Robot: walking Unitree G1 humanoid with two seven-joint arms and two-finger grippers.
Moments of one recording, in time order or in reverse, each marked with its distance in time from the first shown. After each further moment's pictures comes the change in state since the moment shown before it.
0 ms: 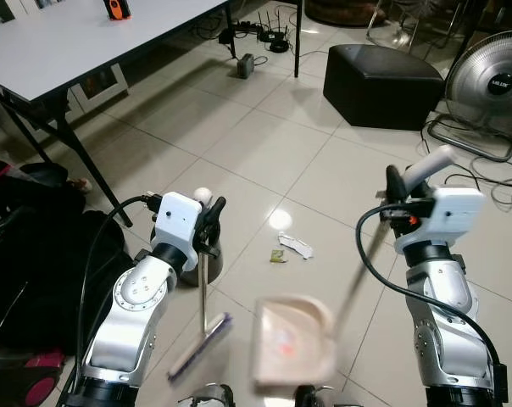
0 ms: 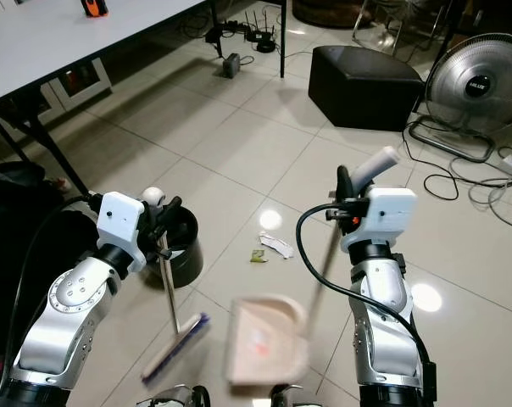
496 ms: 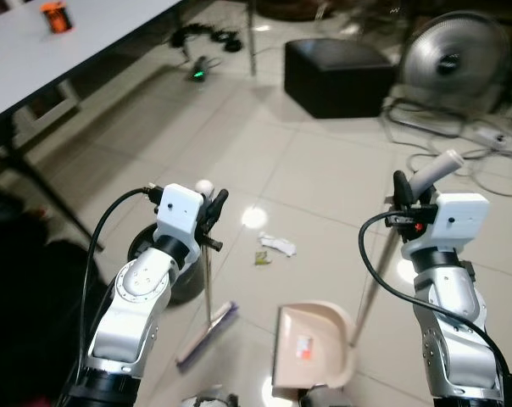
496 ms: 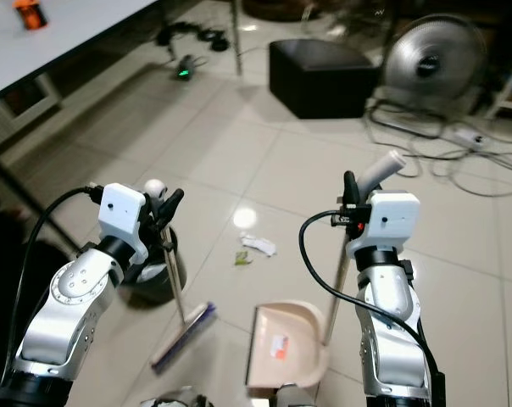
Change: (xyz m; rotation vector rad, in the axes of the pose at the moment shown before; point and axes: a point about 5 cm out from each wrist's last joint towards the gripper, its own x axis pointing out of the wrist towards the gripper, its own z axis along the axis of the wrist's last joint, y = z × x) left arm 0.007 0.001 0.009 0.007 -0.030 -0.007; right arm -0.008 -0.001 0.004 -0.043 -0.007 -0.024
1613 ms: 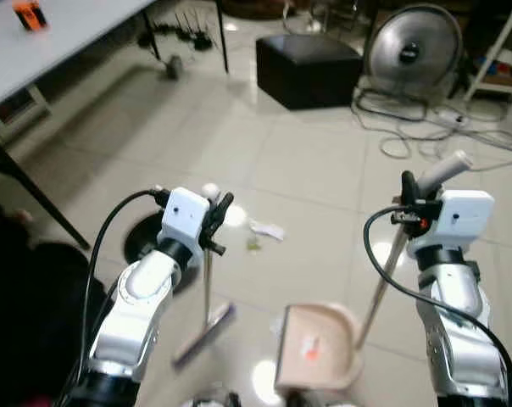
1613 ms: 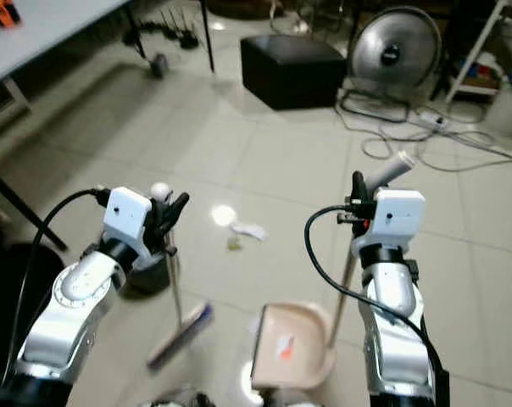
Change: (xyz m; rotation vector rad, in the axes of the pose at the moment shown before) left arm -0.001 -0.006 -0.003 0.027 -0.001 -0.040; right arm 0.002 -0.007 -0.001 -0.028 0.042 -0.056
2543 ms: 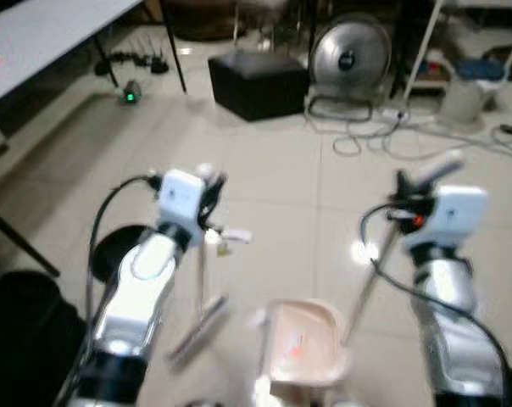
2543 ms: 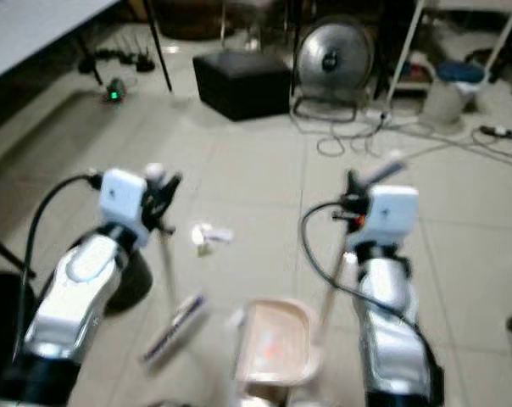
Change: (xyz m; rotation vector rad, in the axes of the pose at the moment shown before) left arm 0.017 0.003 0.013 -0.019 -0.076 0.068; right arm 0.002 -0.001 0.003 0.003 0.012 -0.004
